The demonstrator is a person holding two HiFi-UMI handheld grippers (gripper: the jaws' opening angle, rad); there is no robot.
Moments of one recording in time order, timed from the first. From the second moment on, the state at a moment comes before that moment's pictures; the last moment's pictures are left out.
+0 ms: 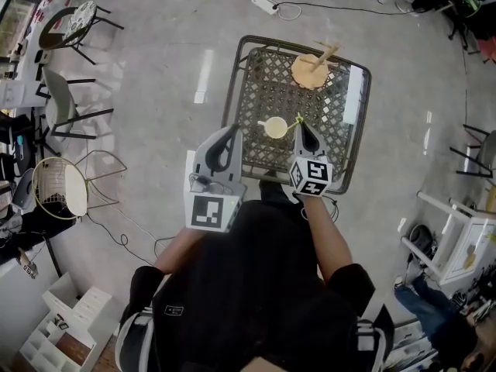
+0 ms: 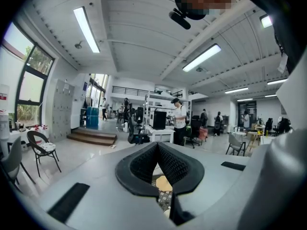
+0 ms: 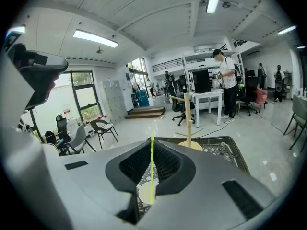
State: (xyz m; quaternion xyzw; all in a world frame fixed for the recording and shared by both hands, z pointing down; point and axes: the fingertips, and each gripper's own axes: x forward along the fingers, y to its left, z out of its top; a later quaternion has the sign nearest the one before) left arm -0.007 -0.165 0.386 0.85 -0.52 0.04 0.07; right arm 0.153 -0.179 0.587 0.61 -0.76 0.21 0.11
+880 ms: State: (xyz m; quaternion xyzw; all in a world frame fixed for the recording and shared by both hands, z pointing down) left arm -0.012 -0.172 0.390 0.85 -0.51 0.04 0.08; right arm 0.143 -0.192 0.658 0.57 -0.75 0.26 0.18
